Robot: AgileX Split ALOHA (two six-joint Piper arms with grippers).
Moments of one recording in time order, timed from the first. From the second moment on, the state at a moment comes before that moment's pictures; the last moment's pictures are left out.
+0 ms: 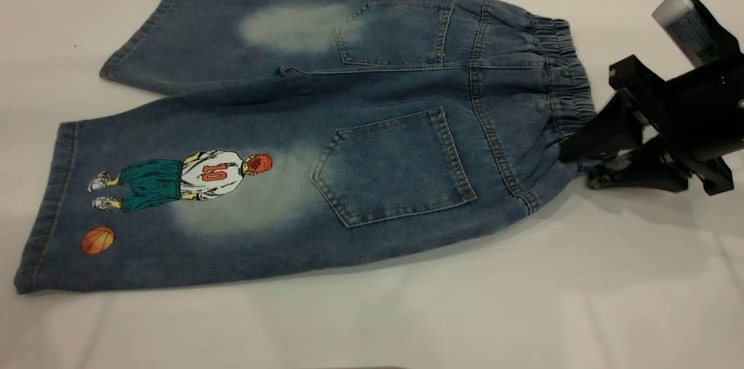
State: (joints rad) left arm -0.03 1.07 -0.55 -0.26 0.37 0.08; right arm -0.06 2.17 -0.69 1.82 0.73 -1.44
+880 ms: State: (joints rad) left arm -0.03 1.69 -0.56 -0.26 0.34 0.06; right arm -0.06 2.17 -0.69 1.82 0.76 -1.47
